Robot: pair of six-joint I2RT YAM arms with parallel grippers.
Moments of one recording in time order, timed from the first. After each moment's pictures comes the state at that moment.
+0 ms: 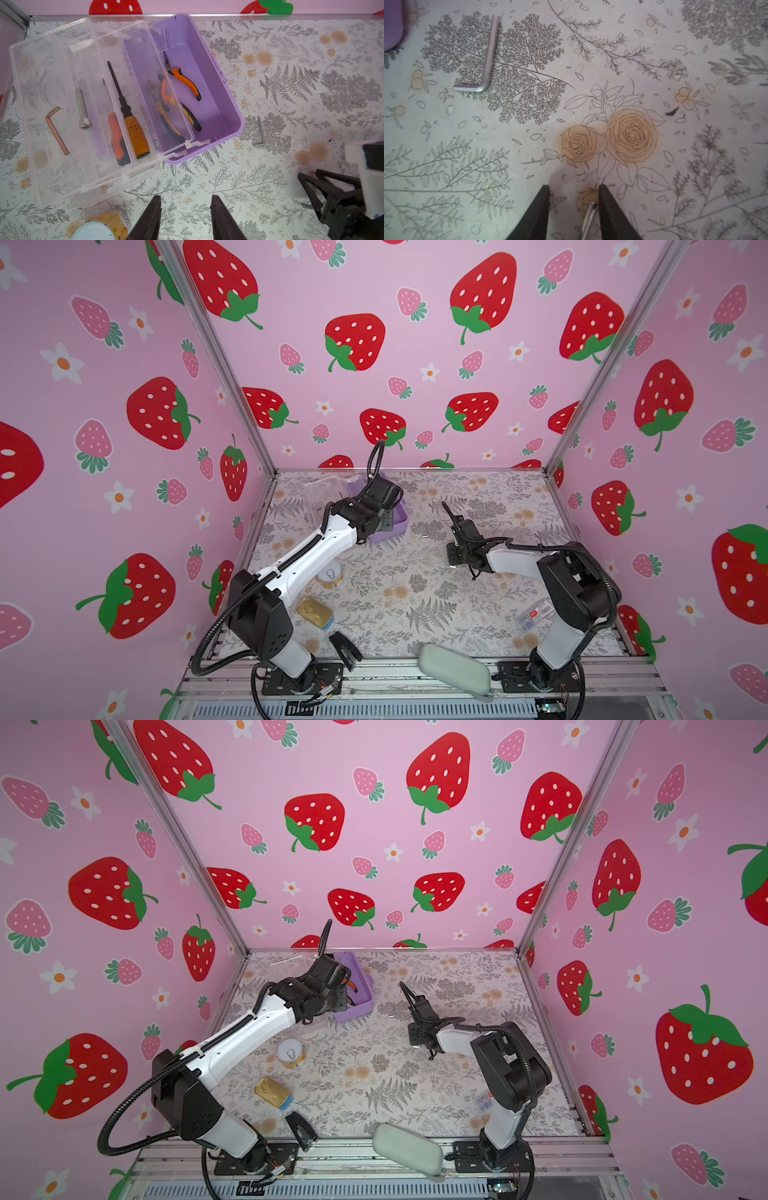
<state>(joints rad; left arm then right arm) -0.61 1.60 1.45 -0.82 -0.36 -0.50 0.63 1.76 0.88 -0.07 0.19 0.28</state>
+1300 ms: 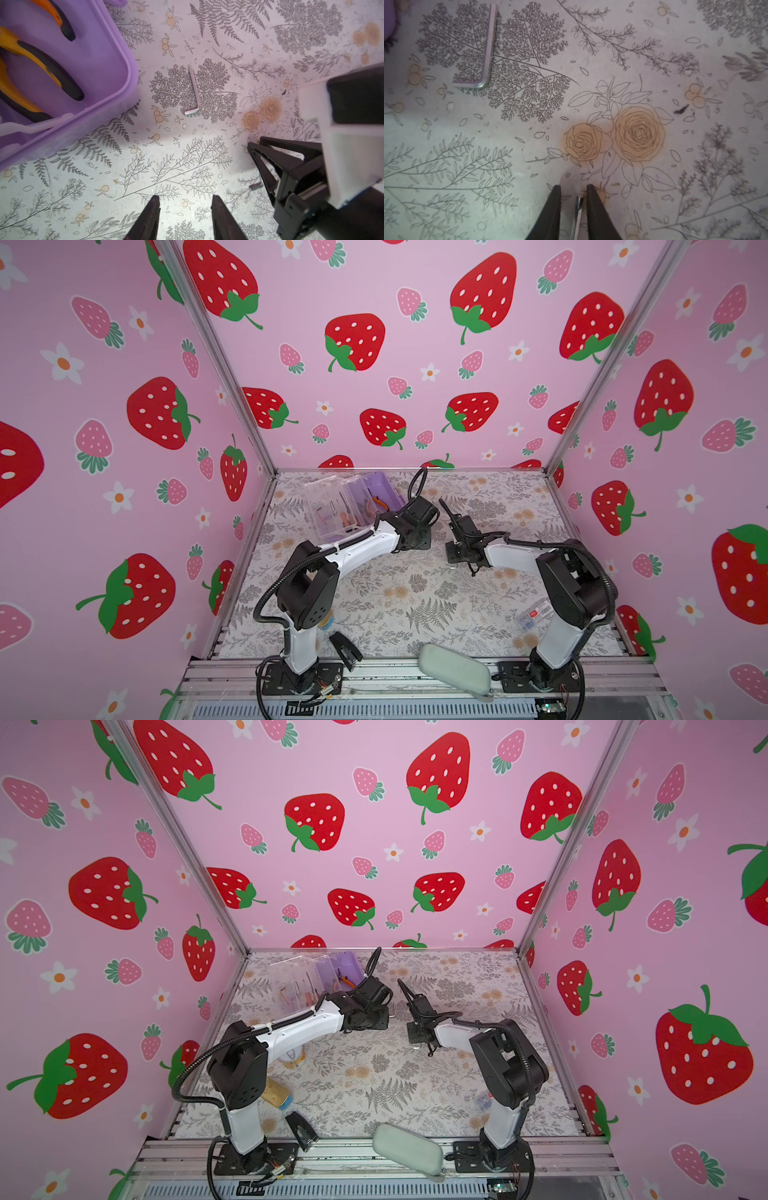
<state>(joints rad) -0.76 1.89 1.46 -0.60 -0.12 -0.61 0.63 1.76 0.91 -0.17 0.15 0.30</state>
